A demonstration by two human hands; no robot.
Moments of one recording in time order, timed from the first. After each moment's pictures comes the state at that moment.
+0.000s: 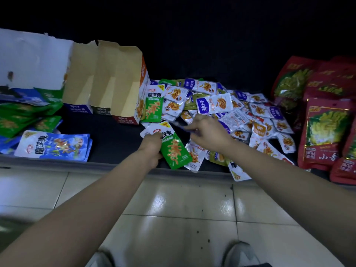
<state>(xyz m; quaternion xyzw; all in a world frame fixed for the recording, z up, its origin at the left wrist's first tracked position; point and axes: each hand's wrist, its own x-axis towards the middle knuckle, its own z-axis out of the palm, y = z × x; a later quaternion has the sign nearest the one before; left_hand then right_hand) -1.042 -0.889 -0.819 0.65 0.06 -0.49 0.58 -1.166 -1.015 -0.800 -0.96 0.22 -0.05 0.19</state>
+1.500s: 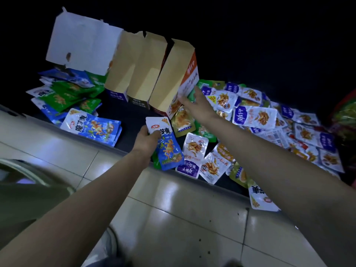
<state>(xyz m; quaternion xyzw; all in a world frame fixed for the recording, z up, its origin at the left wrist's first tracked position) -1.000 -0.849 -0.818 0.74 0.08 -0.33 0.58 -1.030 -1.026 -0.806 -0.78 0.31 -0.02 0.54</state>
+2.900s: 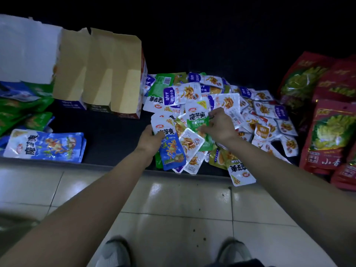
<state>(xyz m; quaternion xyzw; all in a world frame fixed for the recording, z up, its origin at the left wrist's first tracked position) -1.025 -0.900 -0.845 0.72 -0.08 -0.43 0.53 -1.166 -1.059 -0.829 -0.80 0.48 -0.04 0.35</state>
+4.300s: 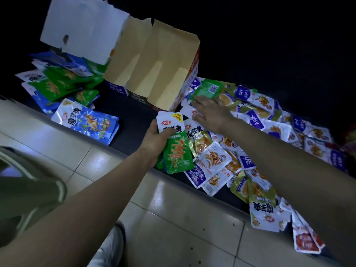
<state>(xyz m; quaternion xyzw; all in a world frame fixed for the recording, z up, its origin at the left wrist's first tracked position) -0.996 -0.872 -0.832 0.66 0.05 -0.37 0.64 -1.028 -1.080 -0.836 -0.99 0.06 0.13 0.07</state>
